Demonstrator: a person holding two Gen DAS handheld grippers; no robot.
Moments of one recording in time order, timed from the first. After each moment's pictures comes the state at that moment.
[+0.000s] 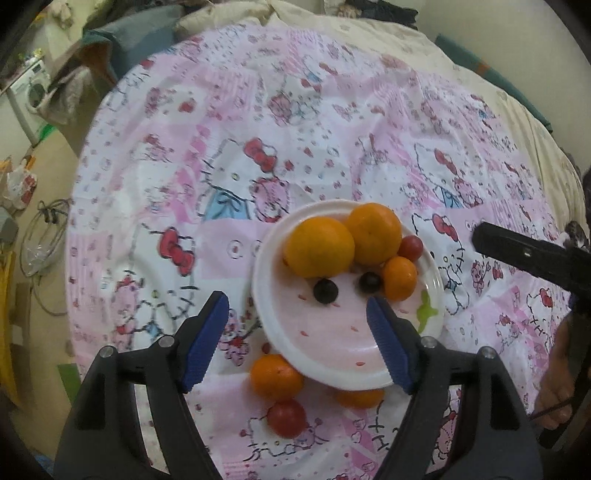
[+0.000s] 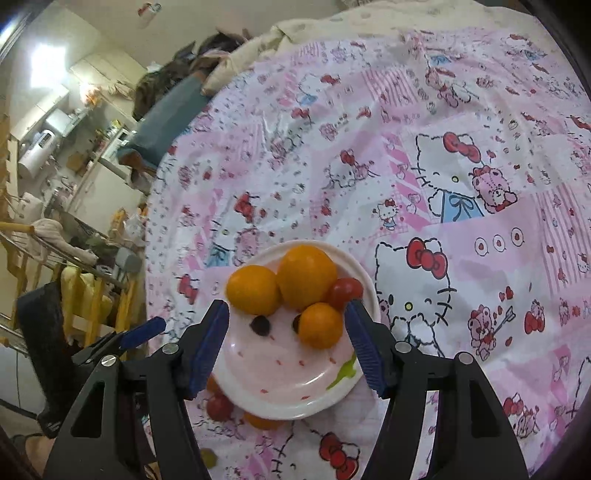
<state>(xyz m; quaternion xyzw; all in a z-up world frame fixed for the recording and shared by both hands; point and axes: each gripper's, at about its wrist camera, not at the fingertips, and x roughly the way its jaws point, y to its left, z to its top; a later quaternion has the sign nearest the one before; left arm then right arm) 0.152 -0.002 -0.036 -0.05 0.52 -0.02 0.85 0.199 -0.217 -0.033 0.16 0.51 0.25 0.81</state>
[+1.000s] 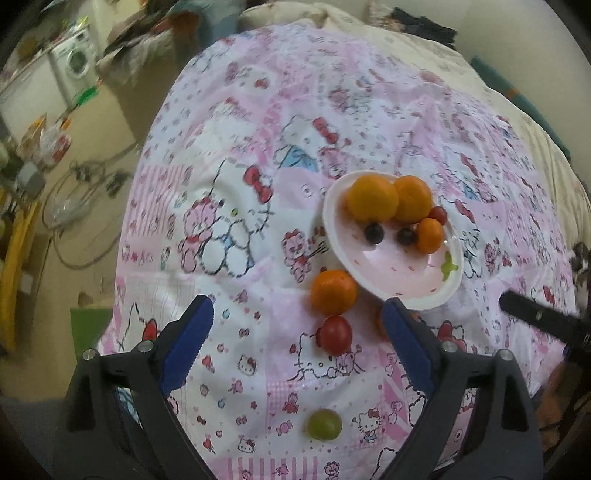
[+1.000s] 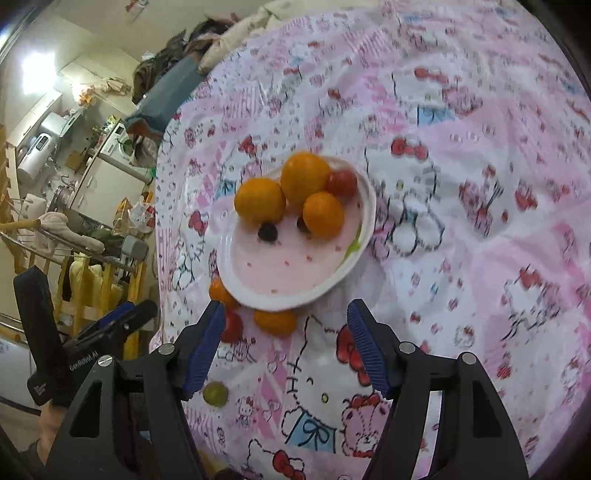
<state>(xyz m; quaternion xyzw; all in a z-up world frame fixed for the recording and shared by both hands) 0.070 0.042 -0.031 -0.11 0.52 0.05 0.85 0.112 -0.226 -0.057 0.18 0.56 0.24 0.77</state>
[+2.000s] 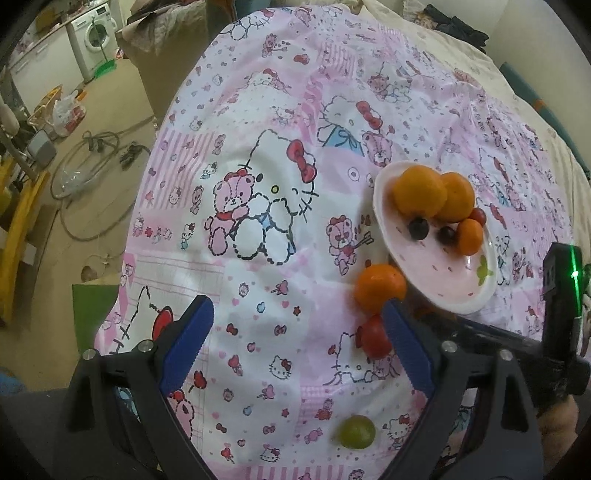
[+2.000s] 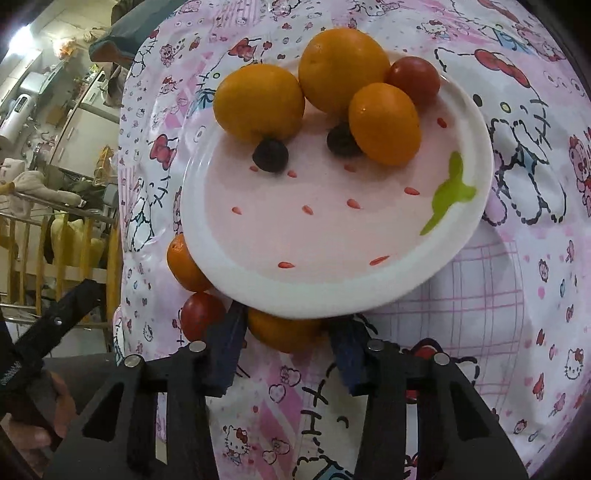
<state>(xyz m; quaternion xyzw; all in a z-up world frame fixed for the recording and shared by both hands) 0.073 0.071 -0.060 -0.12 0.54 0.08 0.83 0.136 -0.142 -0.139 0.13 0.64 0.25 0.72</state>
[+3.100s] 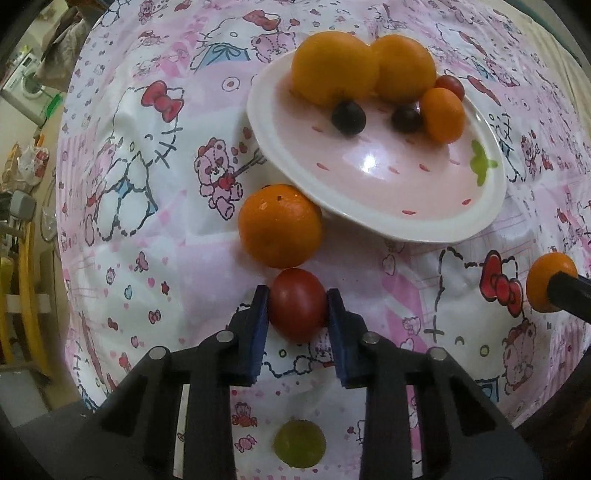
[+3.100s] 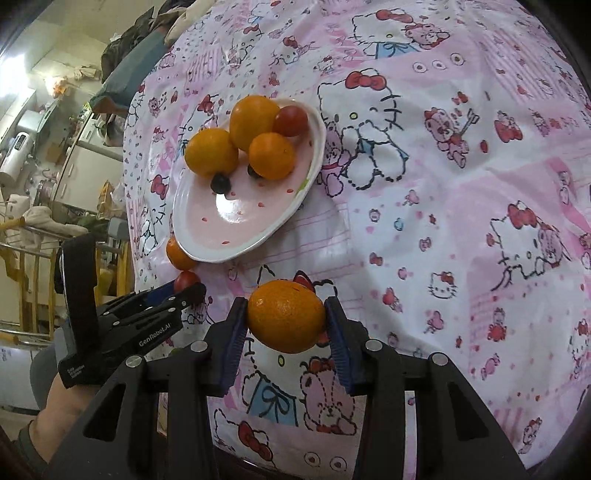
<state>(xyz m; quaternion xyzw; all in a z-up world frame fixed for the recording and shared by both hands) 0.107 -0.036 -0.124 0.00 0.64 0.02 0.77 0.103 -0.250 -0.094 0.18 0.62 0.21 0.74</state>
